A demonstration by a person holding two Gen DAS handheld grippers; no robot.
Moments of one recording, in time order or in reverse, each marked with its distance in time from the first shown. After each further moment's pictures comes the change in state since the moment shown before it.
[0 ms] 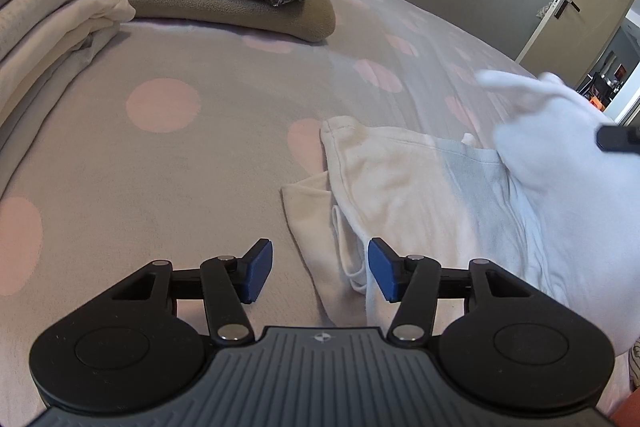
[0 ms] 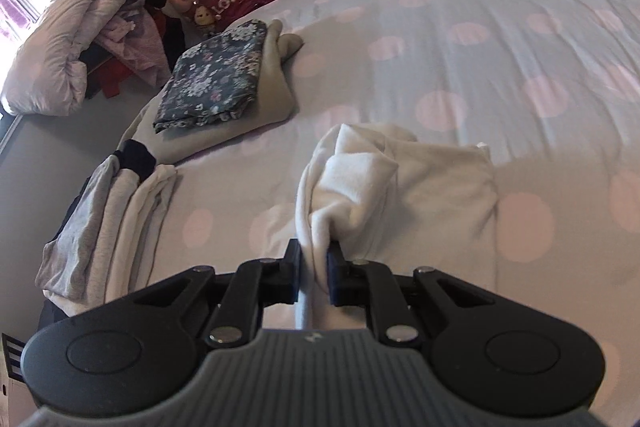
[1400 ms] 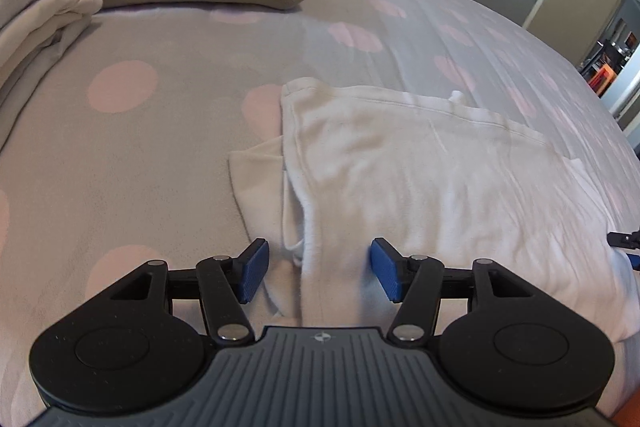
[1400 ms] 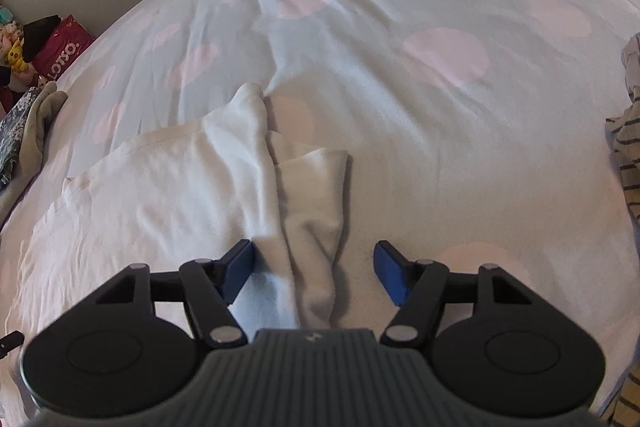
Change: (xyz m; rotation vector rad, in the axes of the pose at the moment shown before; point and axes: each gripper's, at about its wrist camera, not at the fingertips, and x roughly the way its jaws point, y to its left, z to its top) left arm 0.024 -0.048 -0.016 0.071 0.057 0.064; right arm -0.047 -0.291 -0.071 0.275 -0.090 -0.360
